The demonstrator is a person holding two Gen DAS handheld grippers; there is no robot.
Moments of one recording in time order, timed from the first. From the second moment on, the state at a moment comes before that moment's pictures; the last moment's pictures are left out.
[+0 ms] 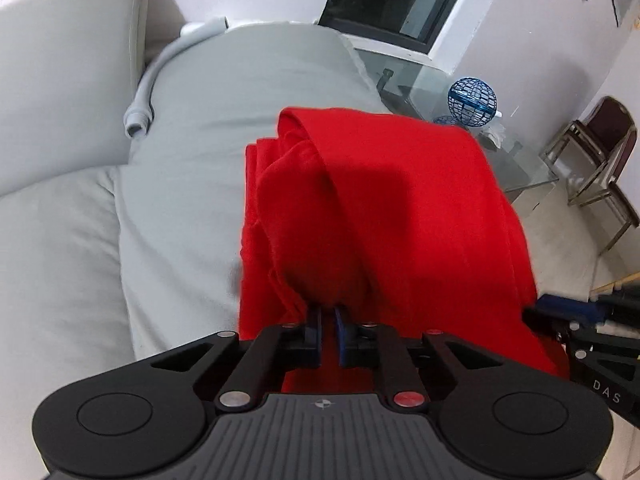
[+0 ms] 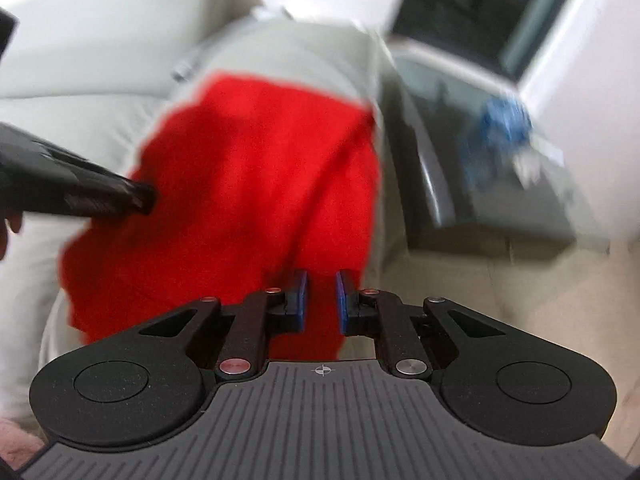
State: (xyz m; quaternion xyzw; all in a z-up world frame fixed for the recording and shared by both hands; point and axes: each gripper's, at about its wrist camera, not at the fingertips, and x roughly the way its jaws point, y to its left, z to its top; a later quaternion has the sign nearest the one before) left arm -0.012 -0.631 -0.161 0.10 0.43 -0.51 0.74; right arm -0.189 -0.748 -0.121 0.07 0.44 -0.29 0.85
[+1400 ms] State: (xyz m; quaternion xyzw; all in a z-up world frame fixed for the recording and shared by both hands) left arm 0.008 -0.650 -0.156 0.15 0.35 -0.53 0.76; right arm -0.144 -0.780 -0.132 0.06 0.43 -0.28 0.86
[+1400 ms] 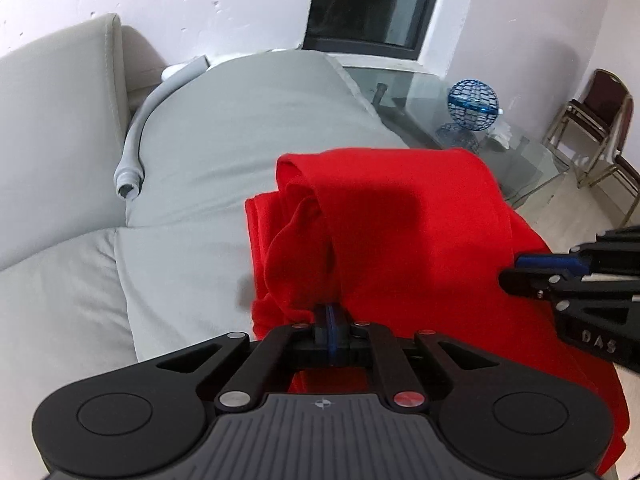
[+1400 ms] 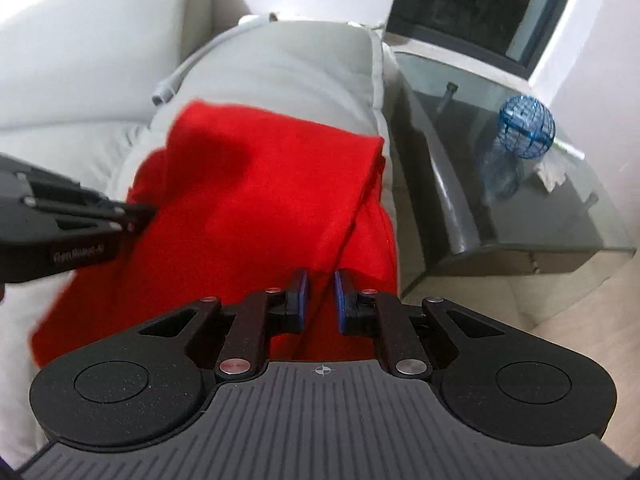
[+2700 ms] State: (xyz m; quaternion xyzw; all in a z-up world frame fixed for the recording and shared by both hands) left arm -0.079 -0.601 -0.168 0.19 0.38 -0.58 0.70; right arm -0.213 -0.711 -0.118 0.12 0.49 -0.25 0.83
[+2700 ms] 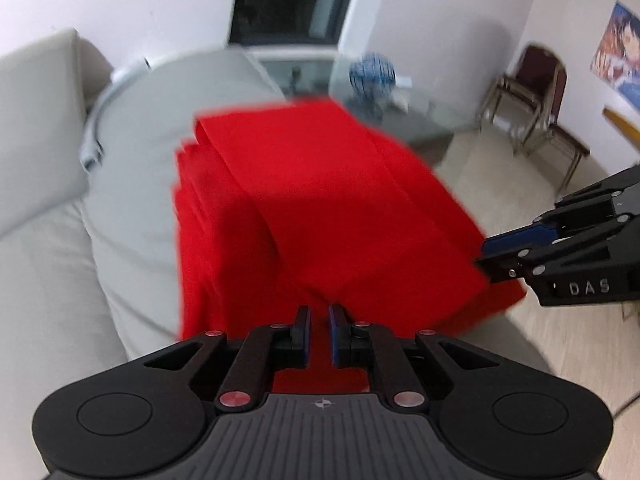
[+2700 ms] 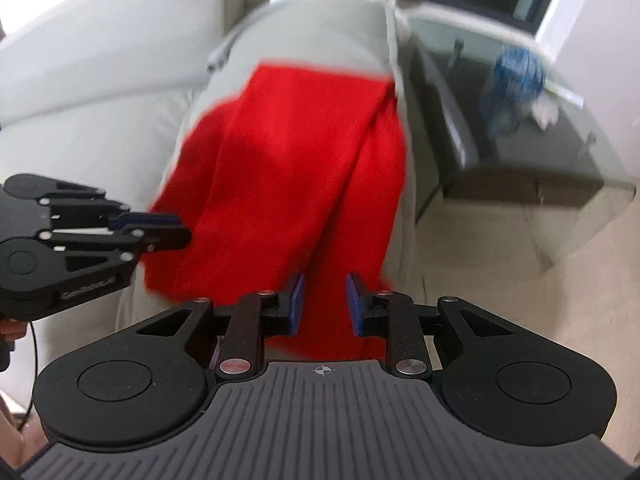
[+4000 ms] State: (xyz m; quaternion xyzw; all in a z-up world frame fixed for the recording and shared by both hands) left arm -0.170 -0.461 0.050 0.14 0.36 -0.47 0.79; right arm -0.284 -0.564 0.092 0.13 0.48 -0.34 0.80
